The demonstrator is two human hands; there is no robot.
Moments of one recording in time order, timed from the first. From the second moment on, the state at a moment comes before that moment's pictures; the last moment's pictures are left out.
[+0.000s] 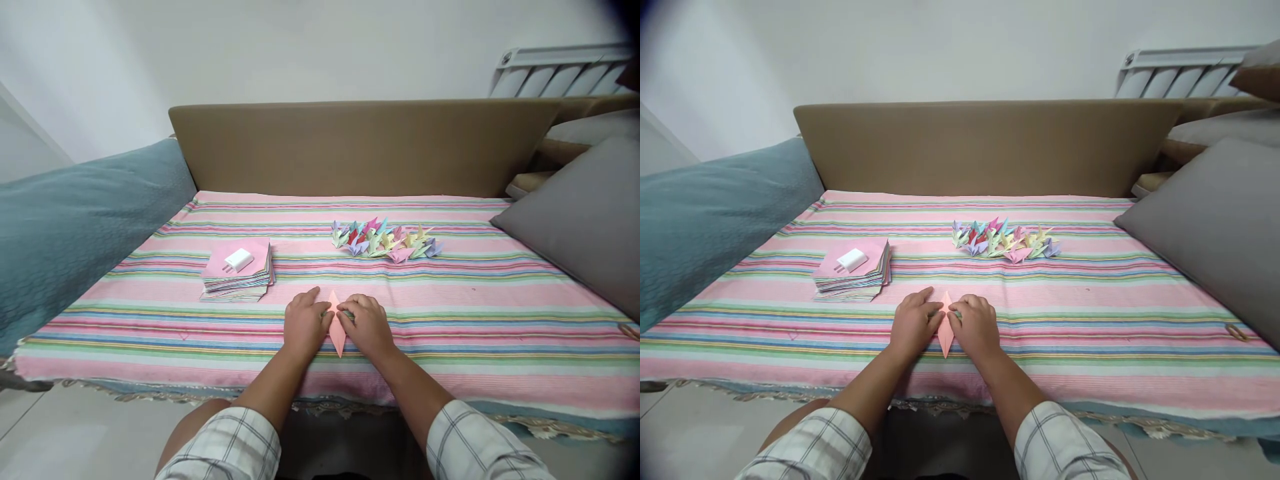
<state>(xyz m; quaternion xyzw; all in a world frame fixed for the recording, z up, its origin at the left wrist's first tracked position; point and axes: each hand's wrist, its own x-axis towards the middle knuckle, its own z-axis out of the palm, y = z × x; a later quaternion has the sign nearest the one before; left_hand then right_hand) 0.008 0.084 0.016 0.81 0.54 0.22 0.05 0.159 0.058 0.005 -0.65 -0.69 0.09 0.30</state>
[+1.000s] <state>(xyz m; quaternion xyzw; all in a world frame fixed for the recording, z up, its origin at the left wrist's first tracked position) -0.002 0.108 0.032 0.80 0.54 0.16 0.21 0.156 0.069 0.018 -0.67 -0.65 0.17 0.30</state>
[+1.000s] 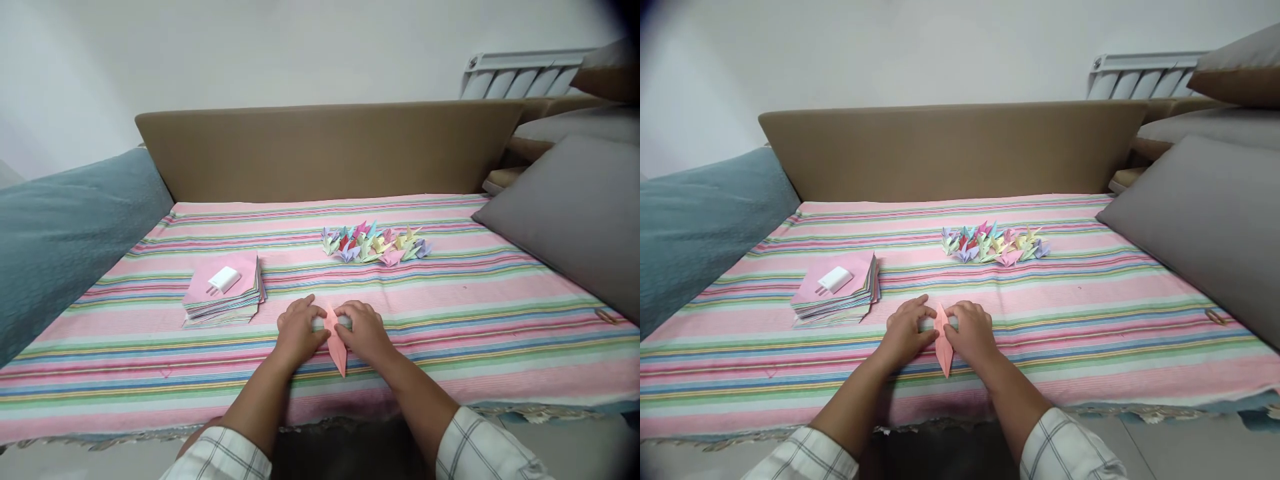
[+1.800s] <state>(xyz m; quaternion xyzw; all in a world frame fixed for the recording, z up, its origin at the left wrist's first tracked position) 0.018 0.094 0.038 0.44 0.36 0.49 0.66 0.151 0.067 0.022 -0.42 -0.37 0.59 0.58</state>
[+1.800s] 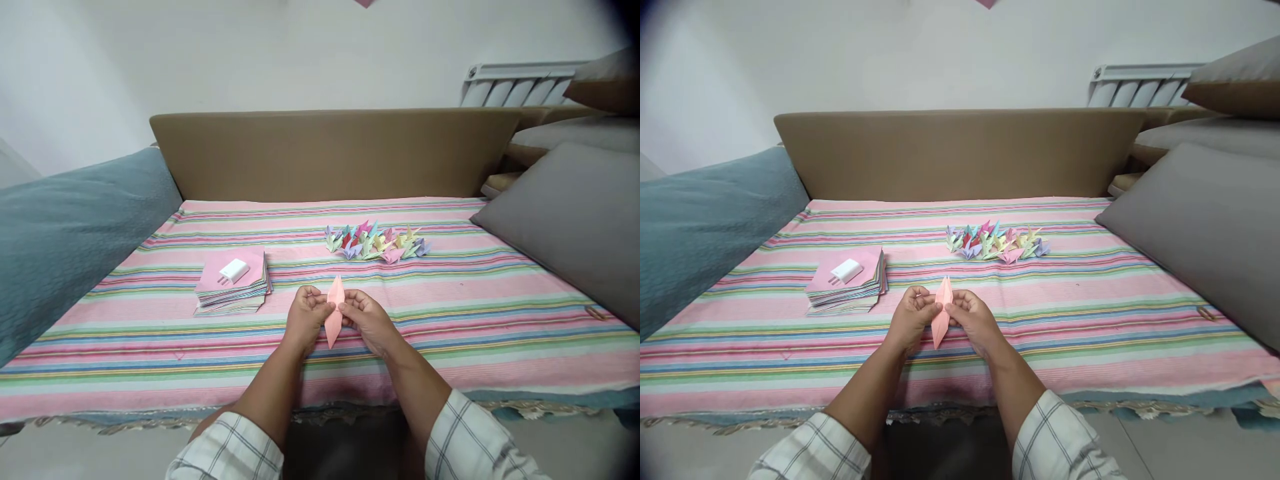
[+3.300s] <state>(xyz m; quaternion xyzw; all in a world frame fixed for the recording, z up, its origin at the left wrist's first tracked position) 0.000 0.085 0.024 0.90 0.35 0.25 0.11 0.172 0.054 0.020 -0.64 -0.59 0.35 0.35</state>
